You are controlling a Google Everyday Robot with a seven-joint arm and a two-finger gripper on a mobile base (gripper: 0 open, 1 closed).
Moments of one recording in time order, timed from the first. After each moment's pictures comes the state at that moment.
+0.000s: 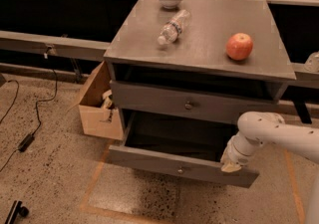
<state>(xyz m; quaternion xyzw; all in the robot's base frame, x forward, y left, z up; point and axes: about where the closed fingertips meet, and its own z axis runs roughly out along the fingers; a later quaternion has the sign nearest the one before) 0.515 -0.260 0.461 -0.66 0.75 0.07 0.06</state>
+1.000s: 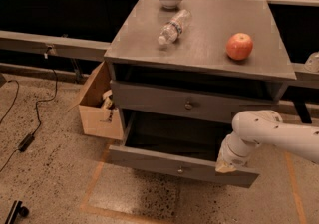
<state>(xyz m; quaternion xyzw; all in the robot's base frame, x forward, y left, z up) 0.495 -0.230 0.502 -0.65 0.76 0.06 0.07</state>
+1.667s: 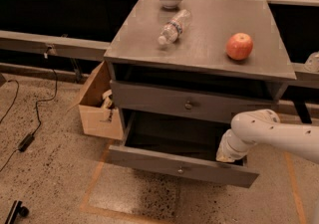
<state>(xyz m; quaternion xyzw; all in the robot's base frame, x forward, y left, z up) 0.542 -0.244 0.488 -0.63 0.77 0.00 0.11</state>
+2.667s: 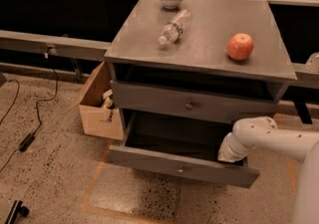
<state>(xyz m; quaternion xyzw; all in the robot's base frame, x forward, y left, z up) 0.573 -0.264 0.437 -0.64 0.76 -0.01 0.13</state>
